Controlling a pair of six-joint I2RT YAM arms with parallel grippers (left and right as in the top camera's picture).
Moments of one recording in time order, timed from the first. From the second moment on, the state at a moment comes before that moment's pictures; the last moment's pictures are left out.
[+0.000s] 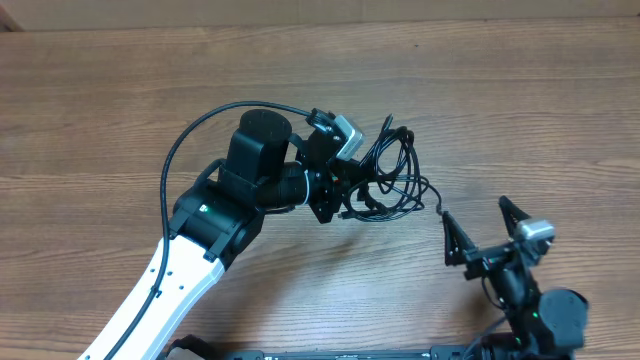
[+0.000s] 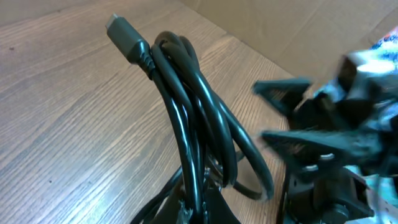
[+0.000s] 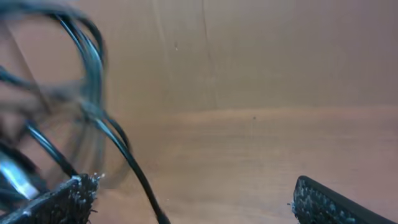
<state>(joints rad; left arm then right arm) -0.54 1.24 1.13 -0.42 0.65 -0.06 0.05 0.01 0.22 -0.25 -0.25 0.16</state>
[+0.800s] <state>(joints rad) -0.54 1.24 1.13 -0.37 0.72 -0.06 0.05 0.47 0.82 -0.79 -0.41 0.38</state>
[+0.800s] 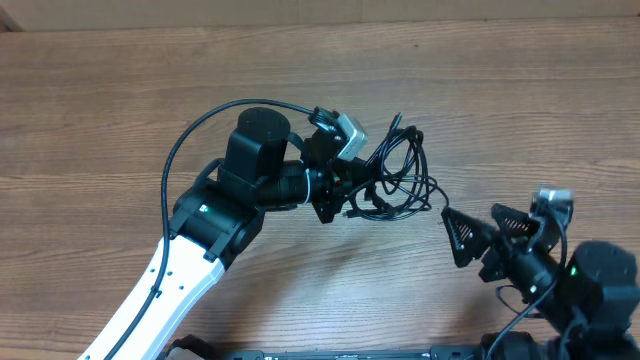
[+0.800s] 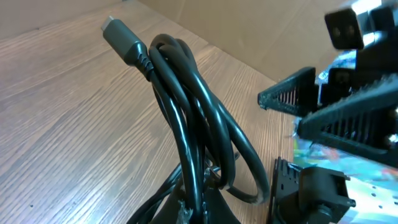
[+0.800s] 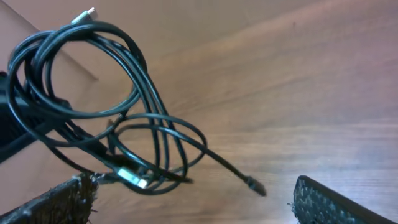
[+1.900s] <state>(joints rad) -0.54 1.24 1.13 -0.13 0.65 -0.66 0.05 0.59 0.92 -0.80 -0.77 0.48</state>
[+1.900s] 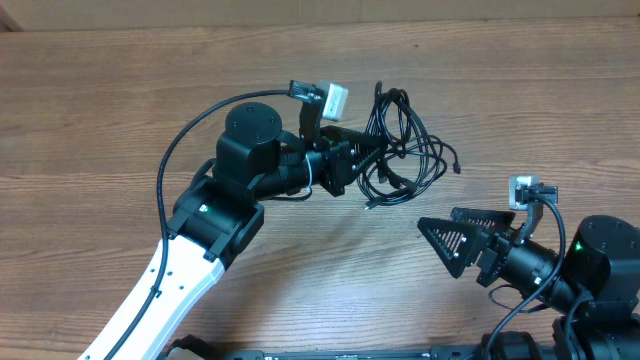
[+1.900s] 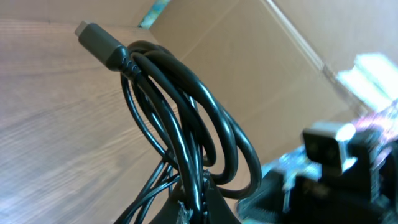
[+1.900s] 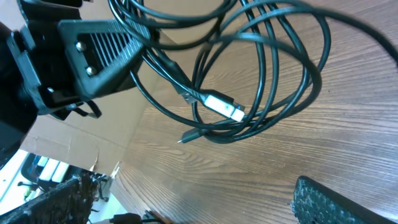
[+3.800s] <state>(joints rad) -0.47 1.24 1.13 0.05 1.05 -0.77 0.05 0.92 0.92 -0.97 -0.54 0.53</state>
